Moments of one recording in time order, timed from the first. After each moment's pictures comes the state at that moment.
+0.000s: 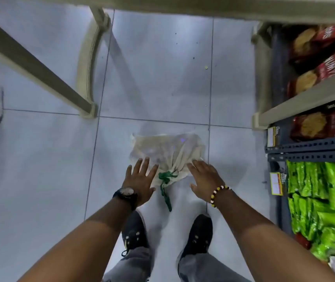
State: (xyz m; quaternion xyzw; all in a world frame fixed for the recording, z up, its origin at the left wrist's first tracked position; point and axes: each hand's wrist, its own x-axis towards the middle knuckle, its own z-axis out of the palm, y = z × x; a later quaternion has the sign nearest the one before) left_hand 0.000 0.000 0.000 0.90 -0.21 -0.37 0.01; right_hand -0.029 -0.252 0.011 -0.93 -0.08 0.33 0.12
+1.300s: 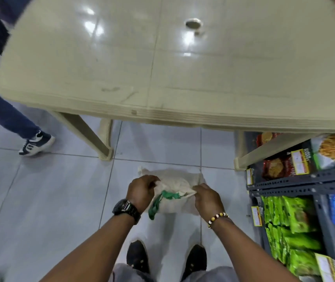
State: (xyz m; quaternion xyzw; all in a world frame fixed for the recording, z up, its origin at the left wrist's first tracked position) left_hand 0.057 -0.008 0.234 0.93 -0.04 -0.19 0.31; right_hand -0.009 -0.236 0.204 -0.95 0.09 0.06 0.28
